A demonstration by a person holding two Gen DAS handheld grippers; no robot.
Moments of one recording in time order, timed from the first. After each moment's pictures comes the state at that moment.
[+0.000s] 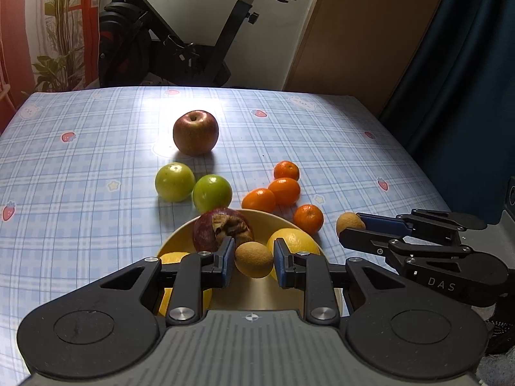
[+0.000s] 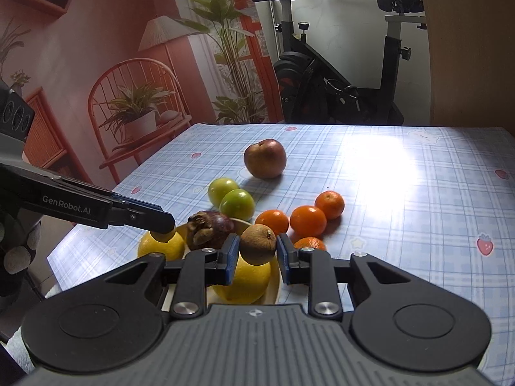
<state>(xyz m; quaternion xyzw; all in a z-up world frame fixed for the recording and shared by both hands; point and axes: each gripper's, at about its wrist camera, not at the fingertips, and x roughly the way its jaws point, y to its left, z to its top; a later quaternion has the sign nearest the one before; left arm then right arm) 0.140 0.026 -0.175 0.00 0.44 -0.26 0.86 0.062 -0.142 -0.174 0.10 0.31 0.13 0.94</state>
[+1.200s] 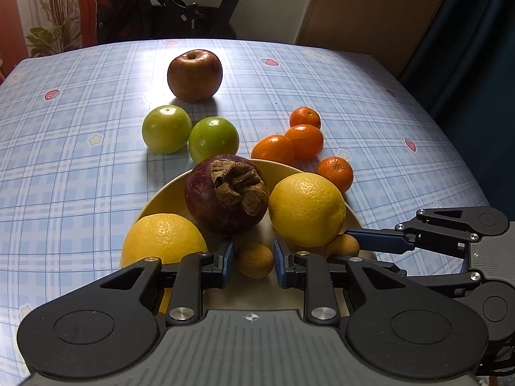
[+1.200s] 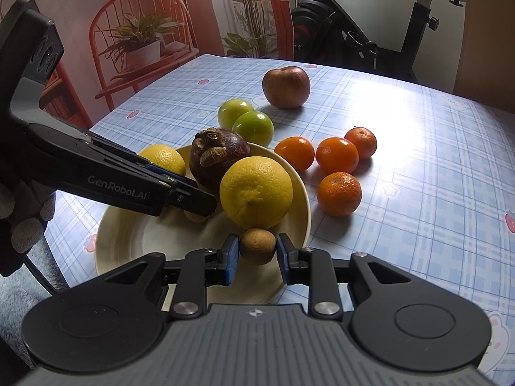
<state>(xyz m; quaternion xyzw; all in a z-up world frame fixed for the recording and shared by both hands) 0.155 0.014 -0.237 0.03 0.49 -0.25 0.84 0.080 -0.110 -0.218 0.03 0.39 0.14 0.91</state>
